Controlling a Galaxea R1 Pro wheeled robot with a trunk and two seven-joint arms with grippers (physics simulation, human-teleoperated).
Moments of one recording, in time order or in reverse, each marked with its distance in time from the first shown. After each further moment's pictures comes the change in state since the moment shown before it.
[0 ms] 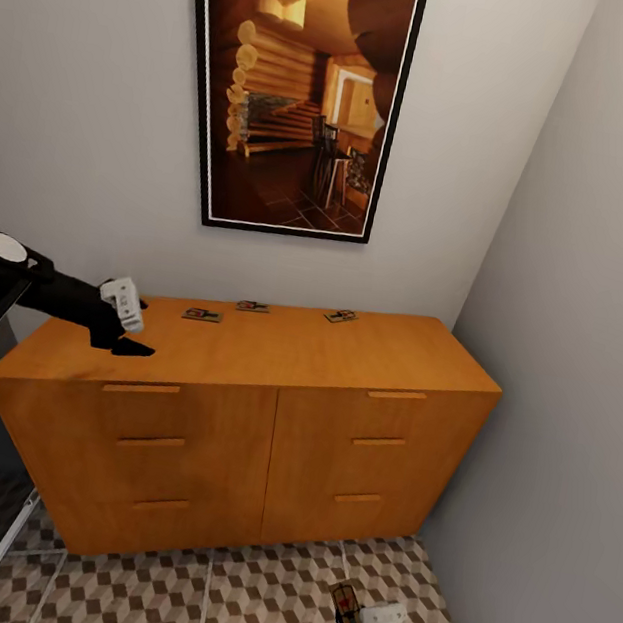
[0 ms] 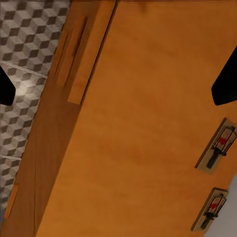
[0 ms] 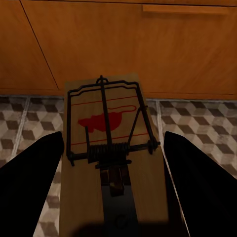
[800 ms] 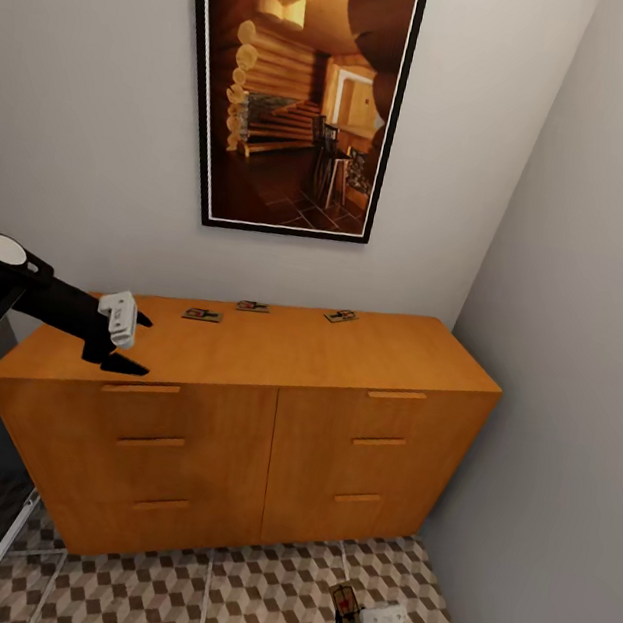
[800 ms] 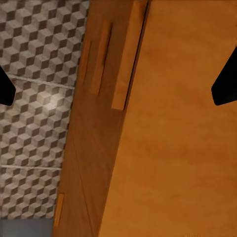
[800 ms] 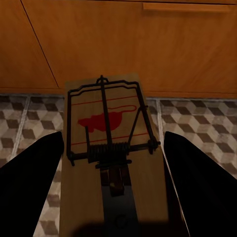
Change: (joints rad) left arm 0.000 -0.001 0.004 0.016 -0.017 -0.083 -0.179; right arm 0.003 0.000 0.000 0.000 0.000 0.000 0.000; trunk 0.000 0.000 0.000
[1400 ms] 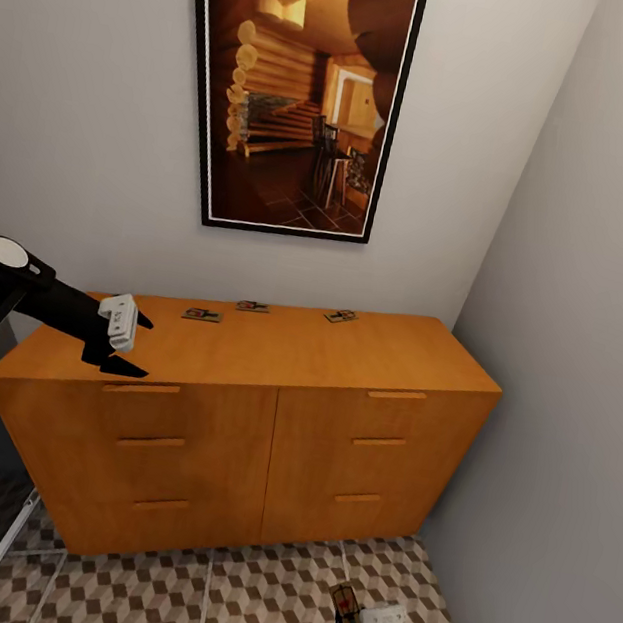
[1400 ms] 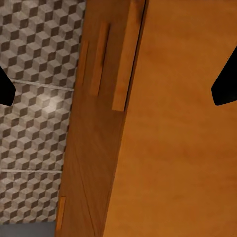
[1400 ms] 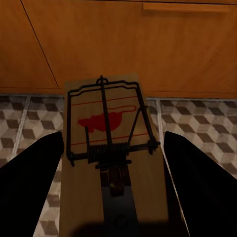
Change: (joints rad) left arm 0.000 -0.002 -0.003 0.016 0.000 -0.040 -0.001; right arm 0.000 0.000 0.000 0.000 0.000 0.000 0.000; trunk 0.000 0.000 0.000
